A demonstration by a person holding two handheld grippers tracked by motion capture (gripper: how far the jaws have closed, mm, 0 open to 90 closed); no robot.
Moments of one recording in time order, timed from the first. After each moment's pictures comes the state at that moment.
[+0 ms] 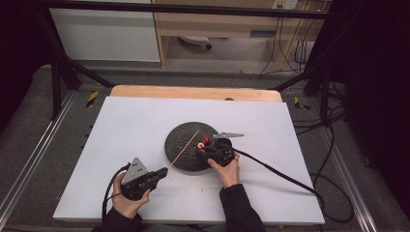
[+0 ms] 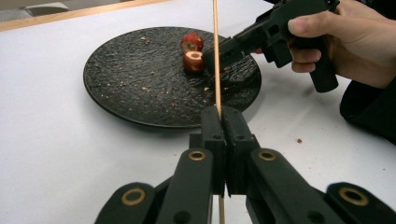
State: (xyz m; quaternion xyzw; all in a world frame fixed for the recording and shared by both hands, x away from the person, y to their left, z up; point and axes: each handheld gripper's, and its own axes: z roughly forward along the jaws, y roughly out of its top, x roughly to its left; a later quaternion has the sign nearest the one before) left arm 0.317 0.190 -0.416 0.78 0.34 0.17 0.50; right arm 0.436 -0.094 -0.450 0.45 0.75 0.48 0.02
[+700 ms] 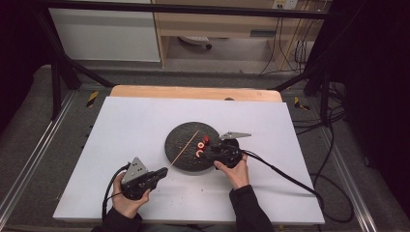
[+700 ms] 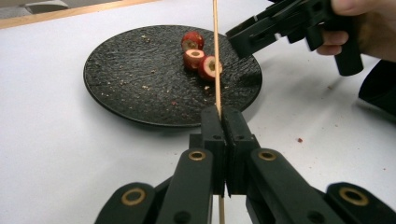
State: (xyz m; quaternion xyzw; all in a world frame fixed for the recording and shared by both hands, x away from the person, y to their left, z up) left arm 0.318 0.190 -0.415 0.78 0.35 0.17 0.49; right arm 0.422 -0.115 -0.428 0.43 0.77 0.47 0.05
